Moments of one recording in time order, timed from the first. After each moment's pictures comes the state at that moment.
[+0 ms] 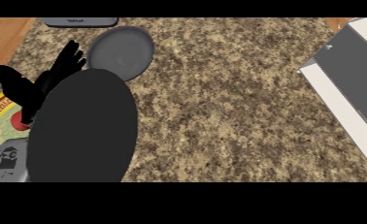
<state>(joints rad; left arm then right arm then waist) -0.26 0.22 0.12 -1.53 0.11 -0.01 0.24 -0.29 -0.72 -1.03 -1.26 0.30 0.24 -0.07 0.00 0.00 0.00</state>
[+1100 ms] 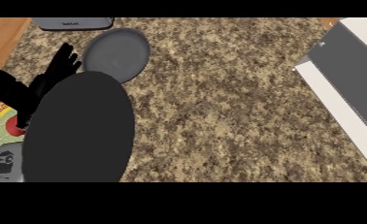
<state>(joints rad) -0.23 0.21 0.14 -1.54 0.11 -0.01 0.23 0.10 -1.18 -1.31 -0.65 0.04 0.78 -0.38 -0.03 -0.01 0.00</state>
